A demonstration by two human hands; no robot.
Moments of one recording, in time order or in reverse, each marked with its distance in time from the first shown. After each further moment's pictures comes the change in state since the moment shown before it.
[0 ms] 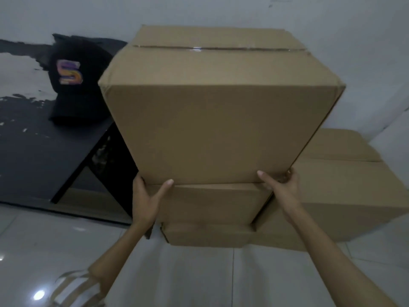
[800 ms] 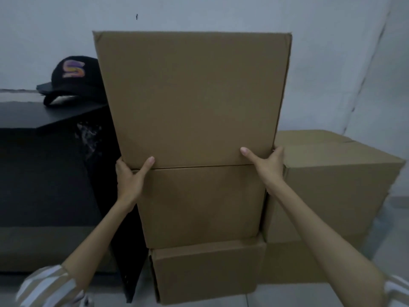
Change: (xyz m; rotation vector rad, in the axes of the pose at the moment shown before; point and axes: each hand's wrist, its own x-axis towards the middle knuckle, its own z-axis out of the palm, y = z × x) left_hand 0.039 -0.059 -0.001 -0.157 0.062 0.315; right_hand -0.020 0.054 0.037 0.079 0.224 -0.424
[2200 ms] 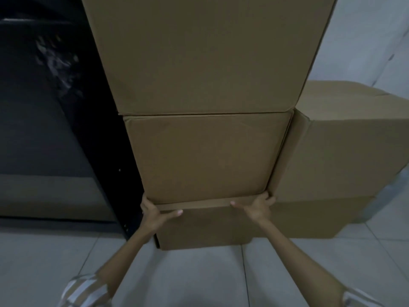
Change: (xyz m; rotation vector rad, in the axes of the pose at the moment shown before) left_hand -0.132 -0.185 0.024 0.215 -0.376 -0.541; right_hand -0.101 0.199 0.009 -0.638 -0.299 0.524
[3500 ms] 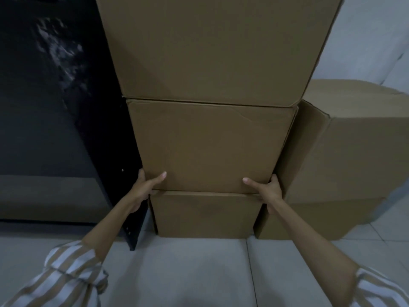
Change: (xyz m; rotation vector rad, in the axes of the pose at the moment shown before) left_hand 0.051 0.053 -0.052 -0.253 -0.162 0.063; right_hand 0.039 -0.021 -0.006 0.609 -0.048 -0.079
